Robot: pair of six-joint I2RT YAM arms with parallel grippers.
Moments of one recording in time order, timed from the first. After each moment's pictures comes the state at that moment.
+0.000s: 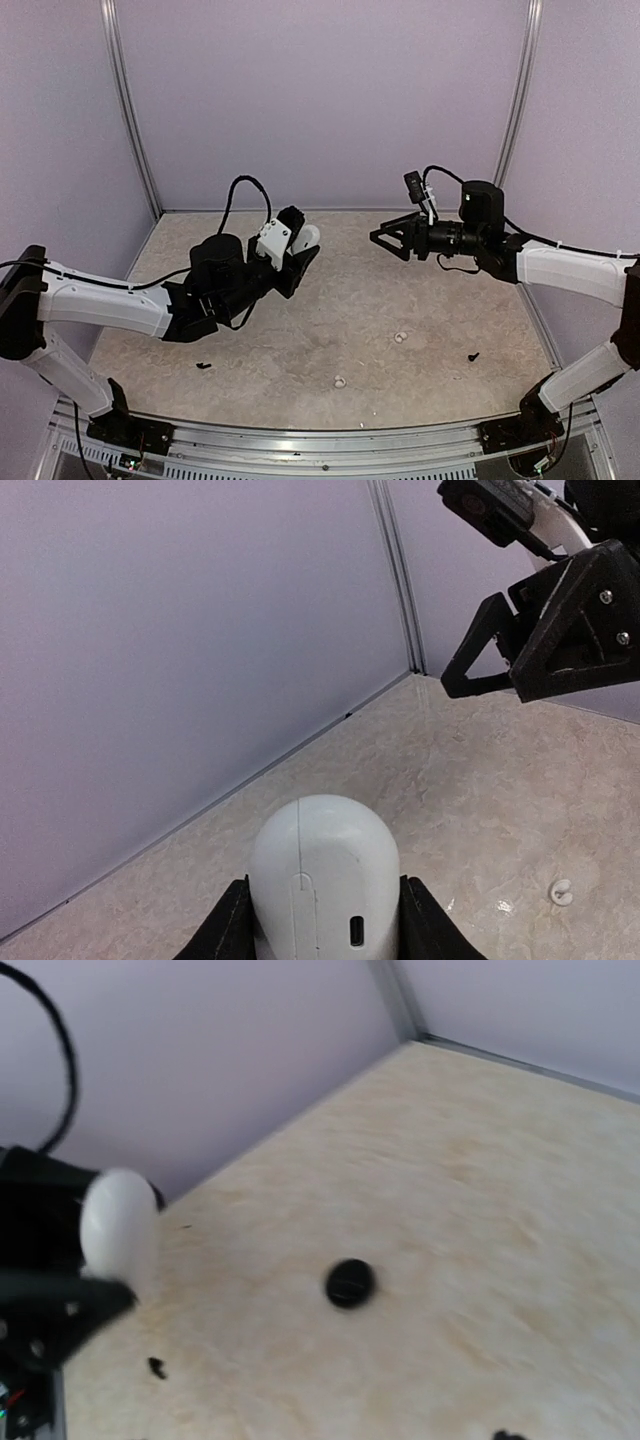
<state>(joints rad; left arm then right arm) -1.01 1.50 0.82 0.64 -0.35 0.24 0.51 1.39 0.91 0.26 -0.67 0.25</state>
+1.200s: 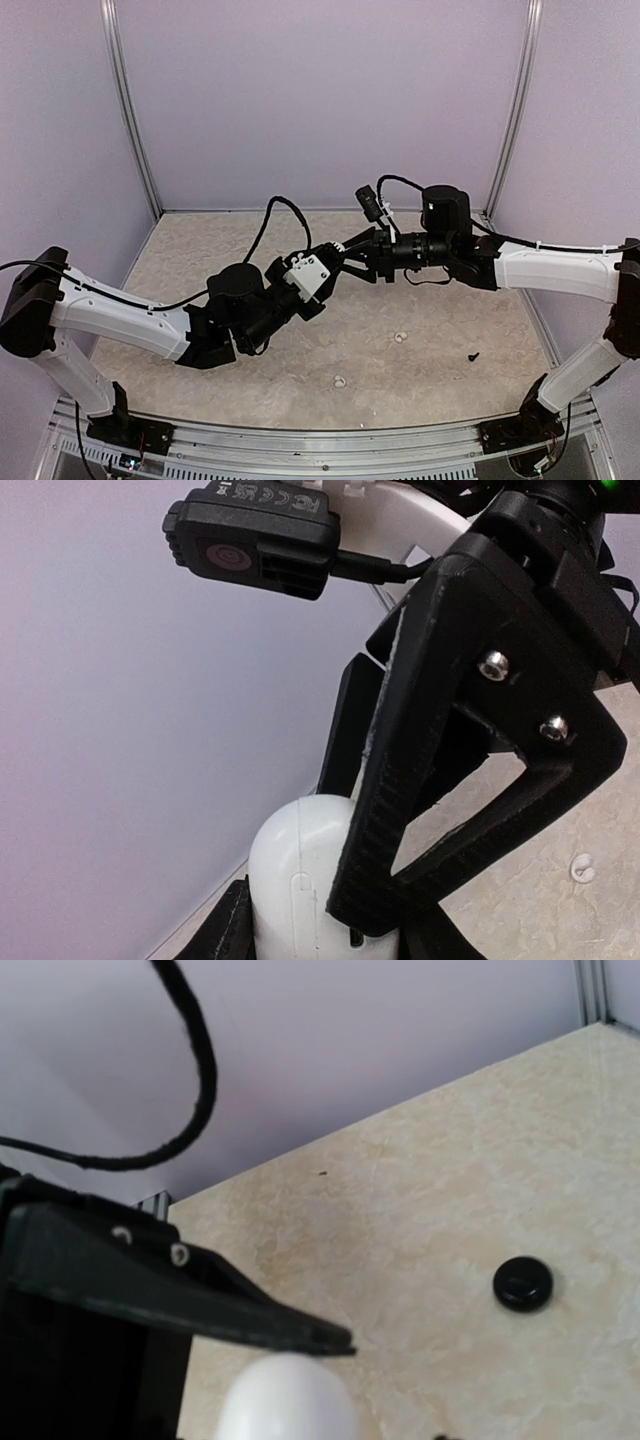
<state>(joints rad) -1.20 1.58 0.83 0.81 -0.53 0.59 0.76 1.47 1.01 0.24 -0.68 0.17</state>
